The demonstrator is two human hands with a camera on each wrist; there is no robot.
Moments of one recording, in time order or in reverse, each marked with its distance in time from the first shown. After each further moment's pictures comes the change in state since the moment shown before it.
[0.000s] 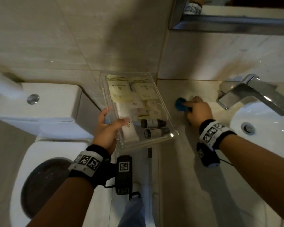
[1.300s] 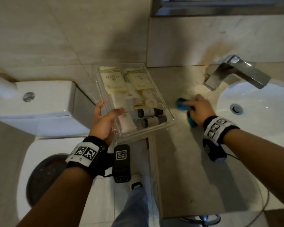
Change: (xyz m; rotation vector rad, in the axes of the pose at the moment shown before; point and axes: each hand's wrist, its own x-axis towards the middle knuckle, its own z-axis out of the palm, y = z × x) left_hand -0.022 -0.010 -0.001 -0.071 -0.072 0.034; right_hand -0.061 0.042 0.004 0.087 0.029 -0.021
